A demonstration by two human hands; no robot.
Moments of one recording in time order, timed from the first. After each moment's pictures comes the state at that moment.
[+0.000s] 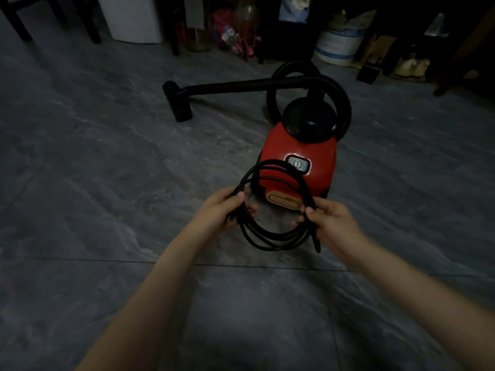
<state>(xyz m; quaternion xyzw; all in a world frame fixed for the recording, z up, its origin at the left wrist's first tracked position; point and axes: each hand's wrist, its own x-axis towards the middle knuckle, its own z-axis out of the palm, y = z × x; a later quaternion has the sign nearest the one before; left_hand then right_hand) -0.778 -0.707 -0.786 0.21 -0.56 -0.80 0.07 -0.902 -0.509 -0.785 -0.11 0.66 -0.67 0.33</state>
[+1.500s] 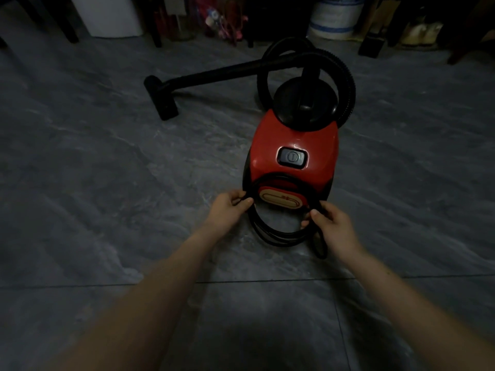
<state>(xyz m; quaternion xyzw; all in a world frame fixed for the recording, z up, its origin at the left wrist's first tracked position) -0.870 -0.727 -0.883 0.28 -0.76 -0.59 0.06 -0.951 -0.505 -0.870 -0.06 0.74 -0.63 0.23</state>
